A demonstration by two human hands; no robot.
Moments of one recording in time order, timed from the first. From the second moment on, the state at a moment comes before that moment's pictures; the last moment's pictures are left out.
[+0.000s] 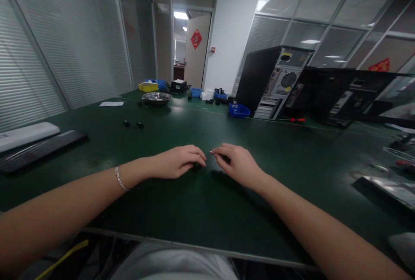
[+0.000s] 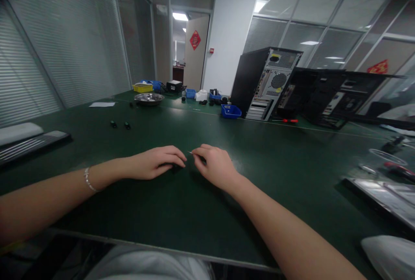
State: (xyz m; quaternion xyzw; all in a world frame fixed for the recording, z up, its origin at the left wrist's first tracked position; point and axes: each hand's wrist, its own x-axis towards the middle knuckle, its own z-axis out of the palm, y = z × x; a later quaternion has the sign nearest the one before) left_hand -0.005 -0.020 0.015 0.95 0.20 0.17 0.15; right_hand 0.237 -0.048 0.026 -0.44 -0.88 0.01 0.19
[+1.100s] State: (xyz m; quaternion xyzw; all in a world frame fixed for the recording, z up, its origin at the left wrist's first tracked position) left_hand 0.002 -0.015 0.002 0.89 0.29 0.25 0.22; right_hand 0.231 -0.052 0.021 -0.39 -0.91 0.01 0.14
